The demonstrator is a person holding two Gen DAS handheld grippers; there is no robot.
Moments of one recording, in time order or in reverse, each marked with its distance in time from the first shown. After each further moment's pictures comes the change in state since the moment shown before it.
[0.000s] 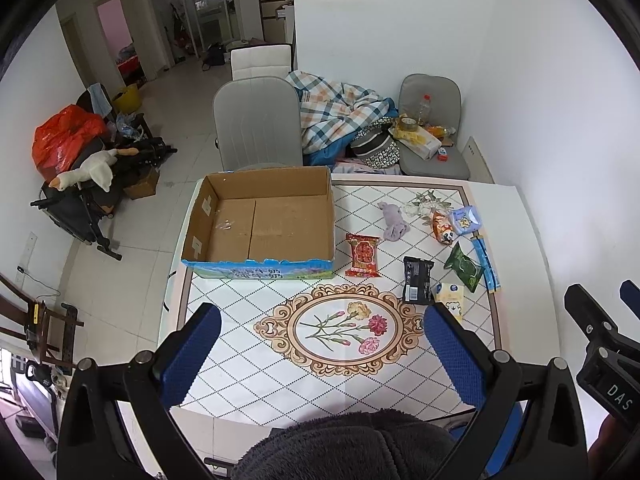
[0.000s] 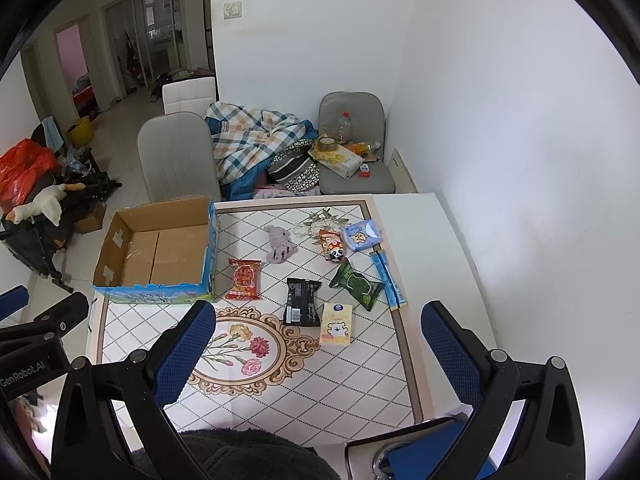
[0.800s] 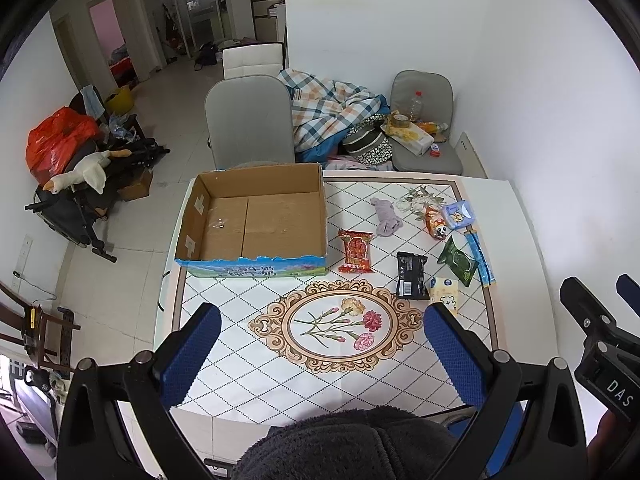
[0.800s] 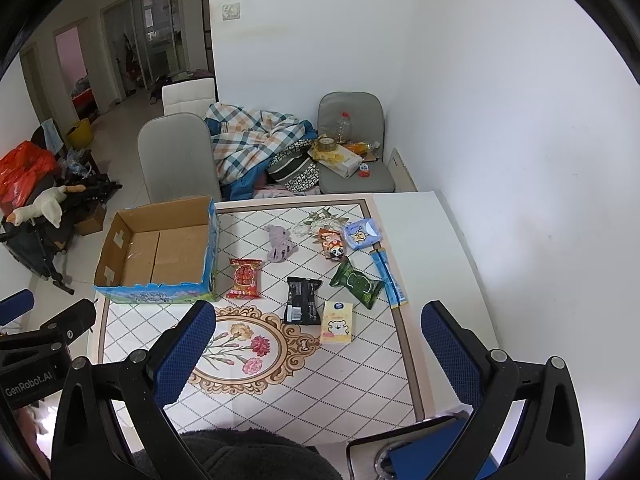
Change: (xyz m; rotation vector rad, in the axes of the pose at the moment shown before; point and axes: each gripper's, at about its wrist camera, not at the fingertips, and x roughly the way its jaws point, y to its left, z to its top) left arm -0.005 -0.004 -0.005 0.017 0.005 -0.024; right arm -0.005 -0.005 -0.006 0.010 -0.006 0.003
